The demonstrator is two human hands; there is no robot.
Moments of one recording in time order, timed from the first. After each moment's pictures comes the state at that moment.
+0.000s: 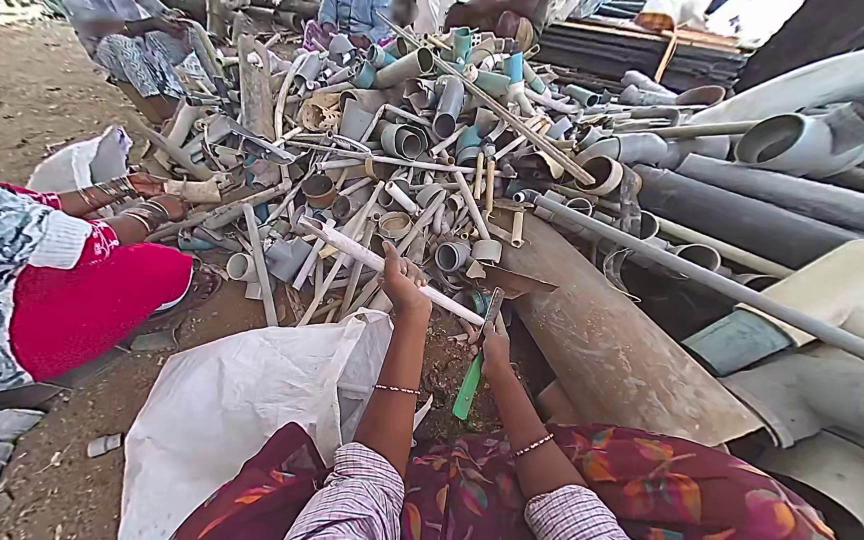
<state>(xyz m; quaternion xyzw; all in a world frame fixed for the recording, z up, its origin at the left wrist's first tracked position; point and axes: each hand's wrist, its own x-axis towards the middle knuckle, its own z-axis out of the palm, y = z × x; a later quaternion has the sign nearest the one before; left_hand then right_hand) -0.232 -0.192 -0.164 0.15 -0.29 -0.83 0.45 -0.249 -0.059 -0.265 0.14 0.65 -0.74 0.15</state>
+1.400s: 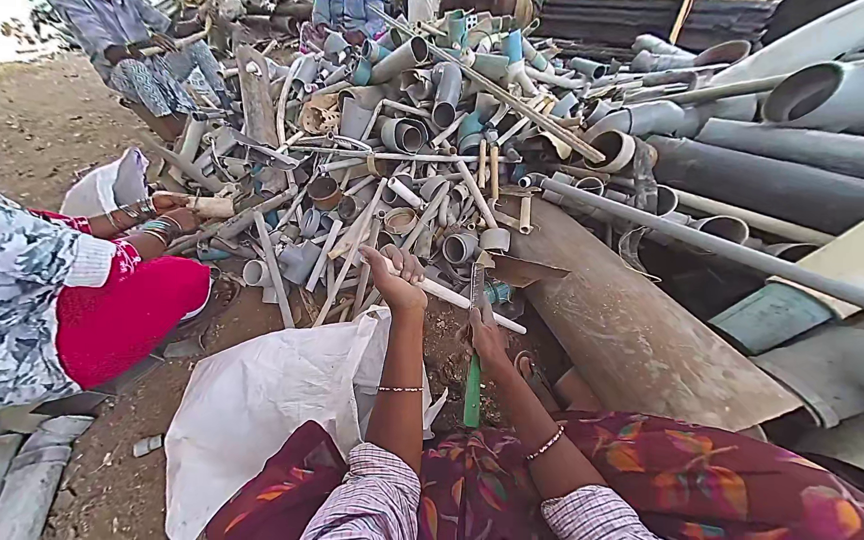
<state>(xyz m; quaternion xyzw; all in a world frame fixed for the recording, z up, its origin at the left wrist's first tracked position) -0.222 -0.210 -0.168 -0.02 -0.31 -0.84 0.45 -0.222 -0.073 -0.240 0.00 0.69 -0.68 0.24</state>
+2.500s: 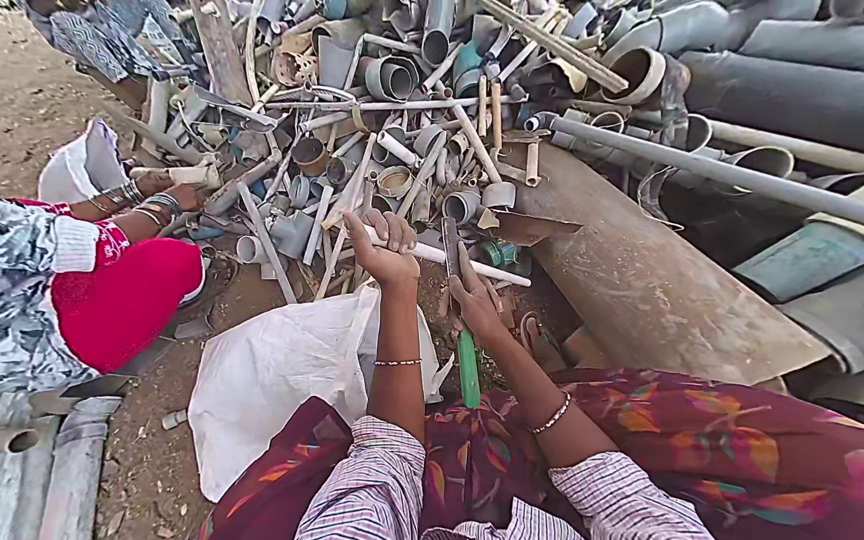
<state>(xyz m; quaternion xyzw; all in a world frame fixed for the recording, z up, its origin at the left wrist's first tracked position) -0.220 -0.222 -0.171 -0.11 -0.30 -0.83 0.45 -0.204 -0.083 -0.224 -0.10 0.58 -0.76 0.28</state>
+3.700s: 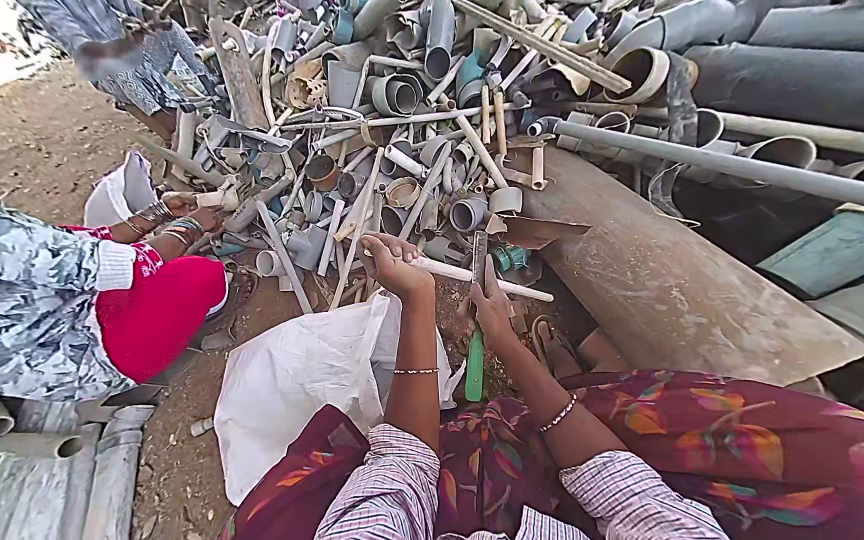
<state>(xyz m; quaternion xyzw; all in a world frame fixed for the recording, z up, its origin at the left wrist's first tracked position) -0.223 -0.202 -0.172 0.09 -0.30 -0.75 0.58 -0.206 -0.086 -0.243 0.00 0.60 -0.77 0.23</state>
